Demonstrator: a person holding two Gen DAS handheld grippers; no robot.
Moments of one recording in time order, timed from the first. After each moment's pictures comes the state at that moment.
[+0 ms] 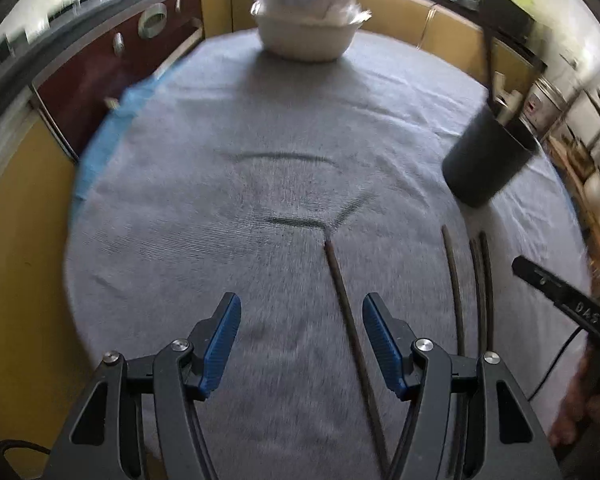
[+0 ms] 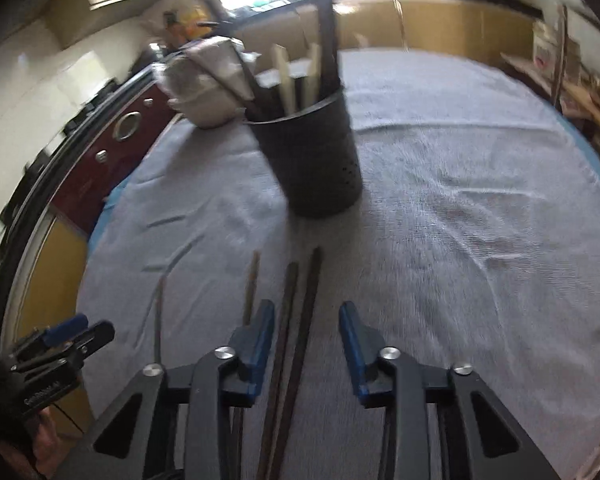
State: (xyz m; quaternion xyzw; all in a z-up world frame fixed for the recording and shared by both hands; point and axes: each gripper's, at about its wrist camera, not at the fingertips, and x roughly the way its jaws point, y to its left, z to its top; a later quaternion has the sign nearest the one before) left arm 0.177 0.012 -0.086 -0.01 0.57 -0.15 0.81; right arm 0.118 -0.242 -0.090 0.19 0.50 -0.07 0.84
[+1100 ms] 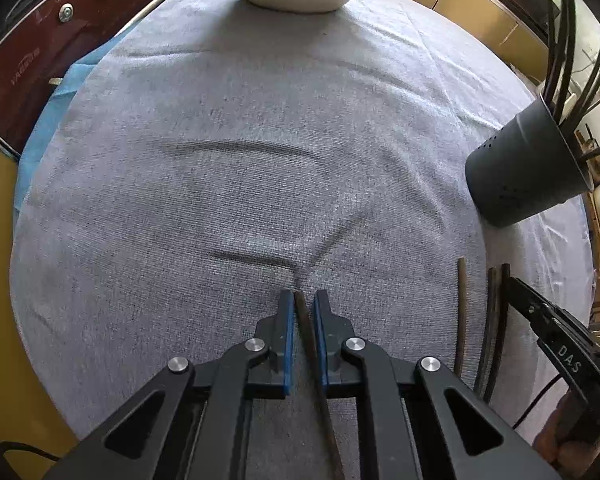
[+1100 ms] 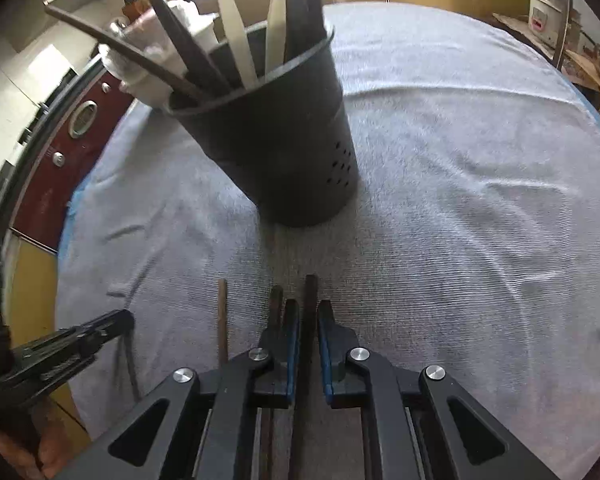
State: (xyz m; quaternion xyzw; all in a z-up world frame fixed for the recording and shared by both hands) left arm 0.228 -0.043 -0.128 0.00 0.64 -0.16 0.75; right arm 0.169 -0.243 -0.118 0.17 0.56 -0.10 0.80
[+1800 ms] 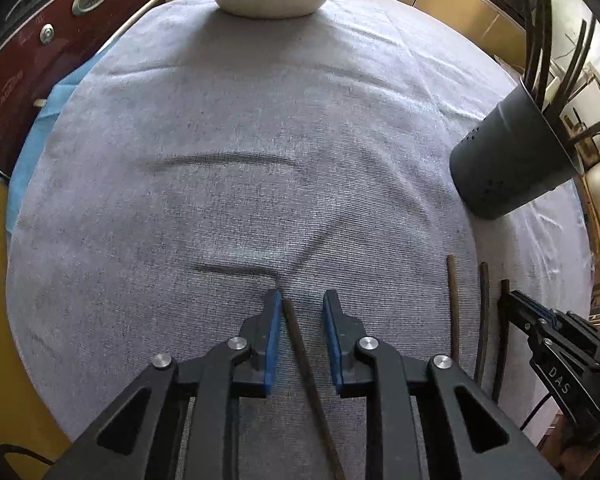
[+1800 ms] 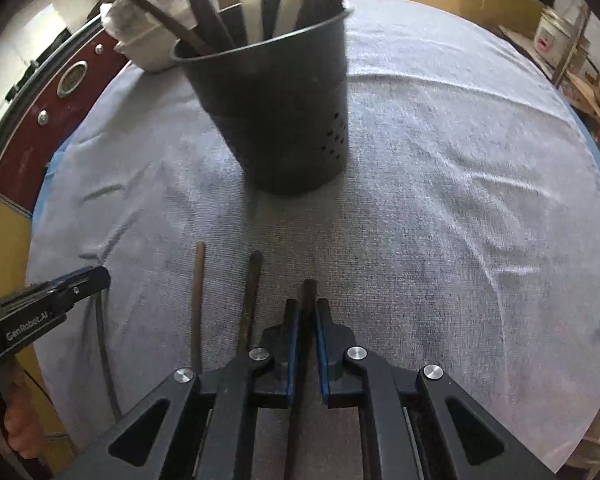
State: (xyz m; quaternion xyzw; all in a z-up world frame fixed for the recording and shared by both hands) left arm 0.238 -0.041 -0.126 0.02 0.62 -0.18 0.76; right arm 0.155 -0.222 -0.124 0.10 0.59 -0.10 0.79
